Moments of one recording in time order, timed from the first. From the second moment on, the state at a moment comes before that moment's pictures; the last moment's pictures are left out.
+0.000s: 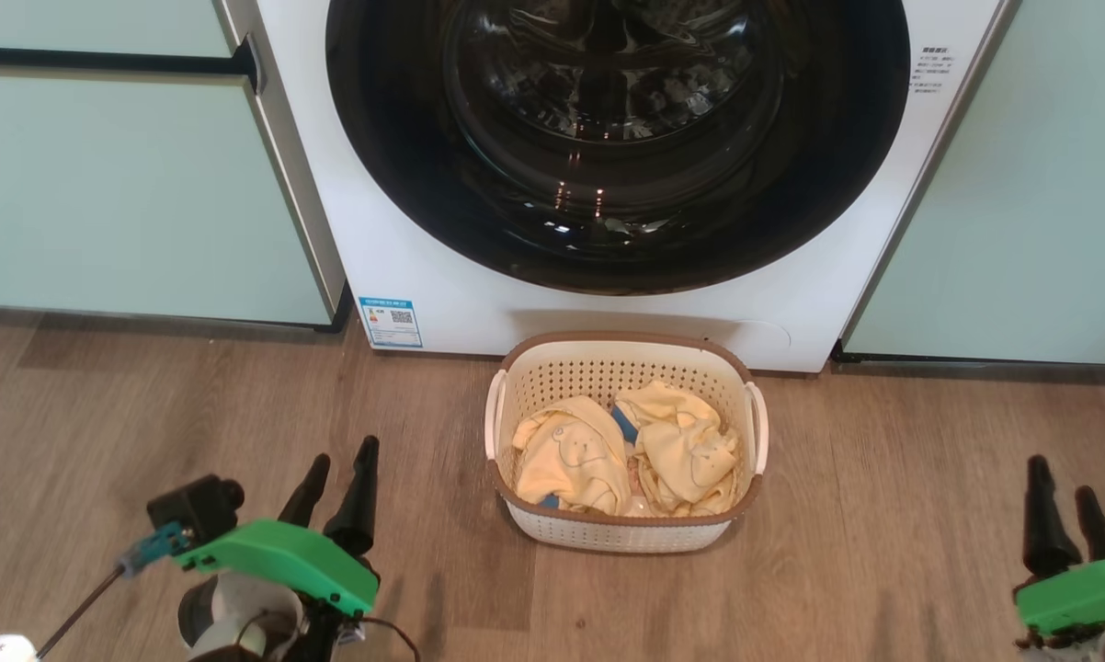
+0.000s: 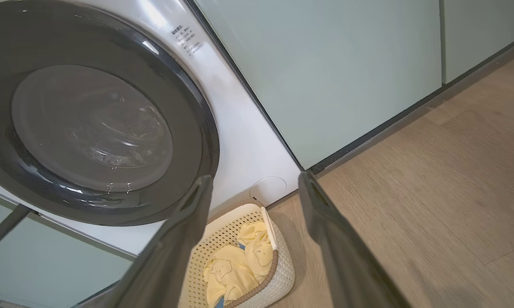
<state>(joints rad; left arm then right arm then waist) -0.05 0.09 -0.07 0.24 -0.73 -0.06 -0.09 -0.05 -0.08 -0.10 0.34 0.69 0.13 -0.09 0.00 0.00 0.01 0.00</state>
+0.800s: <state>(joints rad) -0.07 0.10 -0.10 0.23 -0.46 -0.05 -0.16 -0.07 -0.08 -0.03 0.32 0.34 0.13 -0.16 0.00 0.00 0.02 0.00</state>
